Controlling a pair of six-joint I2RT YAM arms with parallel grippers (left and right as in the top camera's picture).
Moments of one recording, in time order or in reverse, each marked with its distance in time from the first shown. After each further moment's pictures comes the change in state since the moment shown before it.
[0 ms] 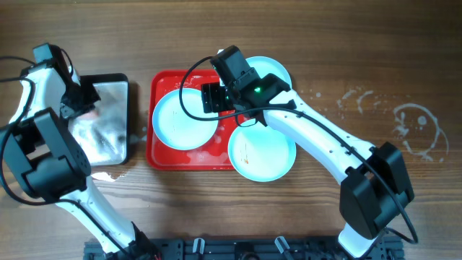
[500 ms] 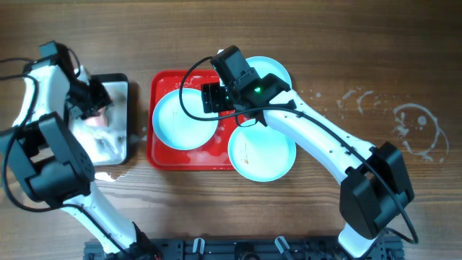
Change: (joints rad) left arm -0.052 -0.046 0.000 -0.079 0.094 -0.042; right arm 0.000 0.000 0.000 0.000 0.000 0.000
